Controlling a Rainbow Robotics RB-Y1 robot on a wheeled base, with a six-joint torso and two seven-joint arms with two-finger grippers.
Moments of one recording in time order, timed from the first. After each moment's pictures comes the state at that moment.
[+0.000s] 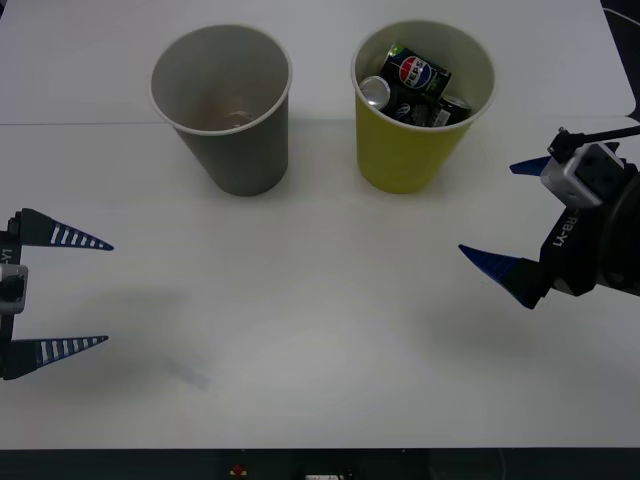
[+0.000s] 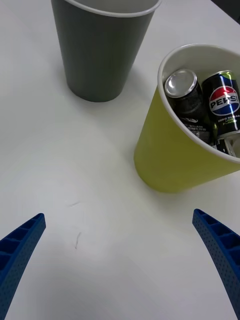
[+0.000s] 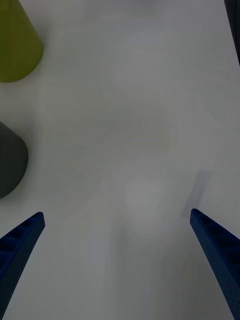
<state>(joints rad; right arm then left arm) -0.06 -0.38 -0.37 -2.53 2.13 -1.57 -0.83 0.26 1.13 0.26 -2.01 -1.31 -1.13 -0.09</state>
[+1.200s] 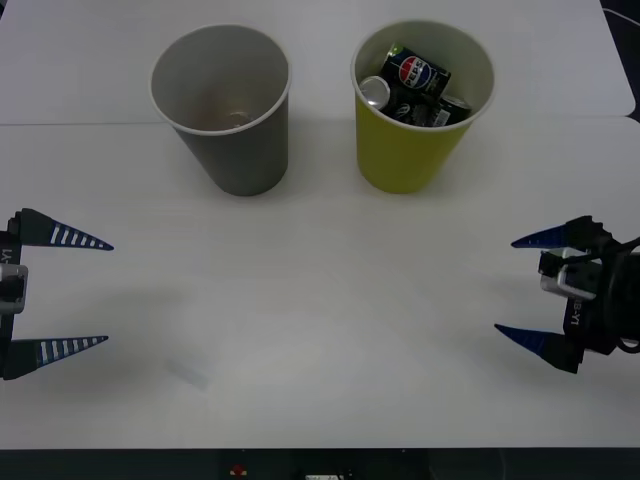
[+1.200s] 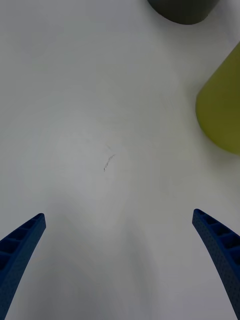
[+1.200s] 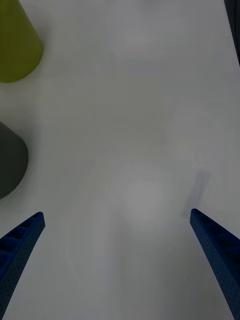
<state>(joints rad) 0.15 -0.60 -0.30 -2.26 1.98 -1.39 -0.36 0.26 1.13 0.26 -2.01 -1.31 -1.13 -0.09</state>
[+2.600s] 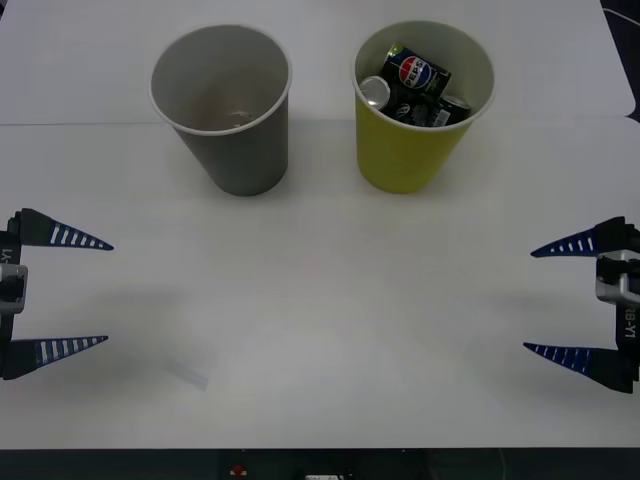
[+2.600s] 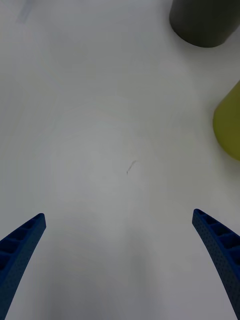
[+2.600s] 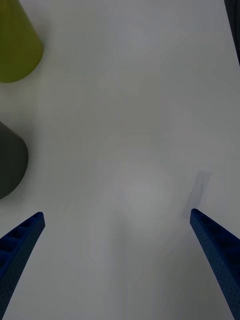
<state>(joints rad) 0.33 -1.10 -0.27 -2.25 1.55 -1.06 -0.39 0.26 1.13 0.26 -2.01 -1.31 -1.13 -0.09</state>
